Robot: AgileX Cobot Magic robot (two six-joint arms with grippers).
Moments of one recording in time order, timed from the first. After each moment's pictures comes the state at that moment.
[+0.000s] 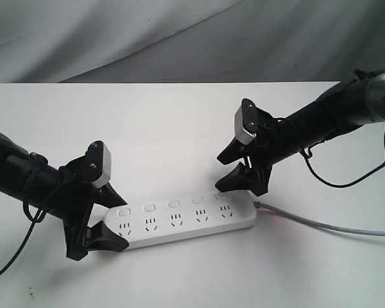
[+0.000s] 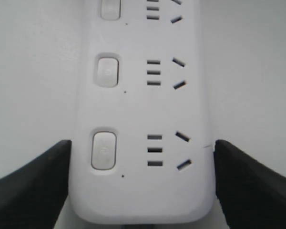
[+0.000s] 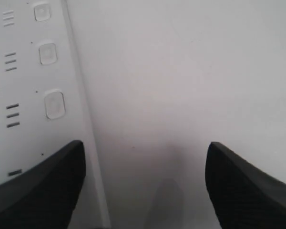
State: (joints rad) left arm -0.04 1.93 -0.84 -1.12 0.76 2.09; right arm 0.19 2.20 -1.34 1.09 0.92 -2.02
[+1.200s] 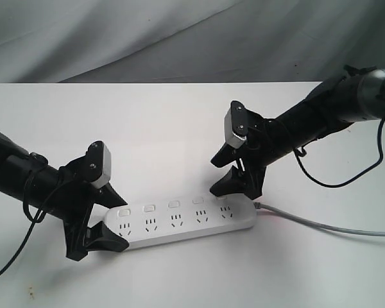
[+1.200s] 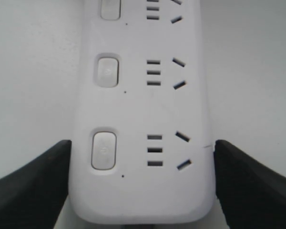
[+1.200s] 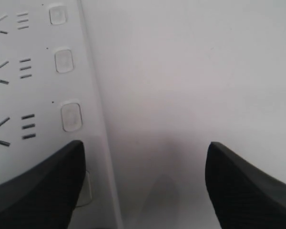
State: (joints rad) left arm -0.04 1.93 -0.84 -1.12 0.76 2.09; right arm 0.24 2.18 -1.34 1.03 0.90 -1.96
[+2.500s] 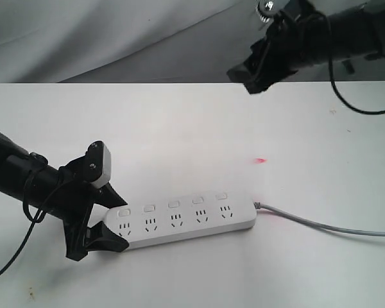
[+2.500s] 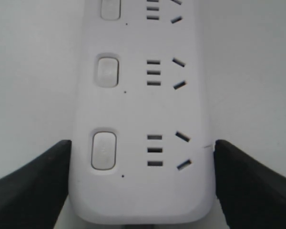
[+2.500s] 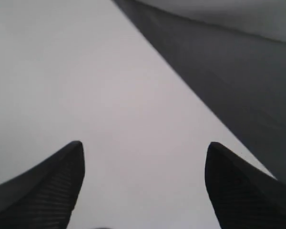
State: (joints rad) left arm -0.04 1.93 -0.84 -1.12 0.76 2.09; right arm 0.23 1.78 -1.34 1.02 0.48 -1.50
